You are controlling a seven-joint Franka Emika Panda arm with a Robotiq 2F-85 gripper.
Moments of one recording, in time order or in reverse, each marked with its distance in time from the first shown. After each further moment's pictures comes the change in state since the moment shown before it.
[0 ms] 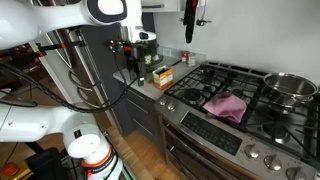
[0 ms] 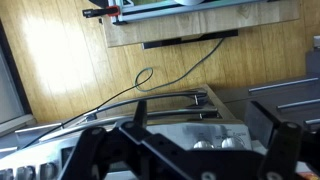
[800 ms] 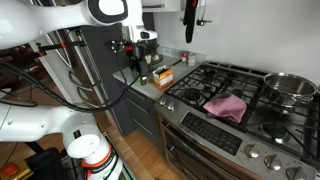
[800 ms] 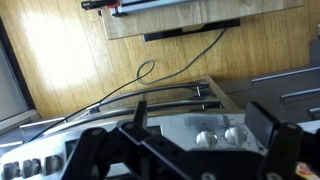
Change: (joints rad) arm -0.002 0.013 -0.002 -0.001 -0.007 0.049 0.021
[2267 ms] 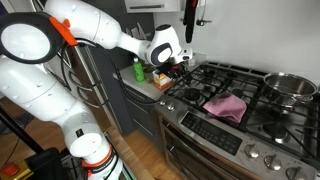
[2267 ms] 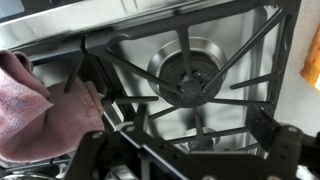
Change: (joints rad) arm 0.036 0.578 -0.038 -0.028 0.098 1.120 0.006
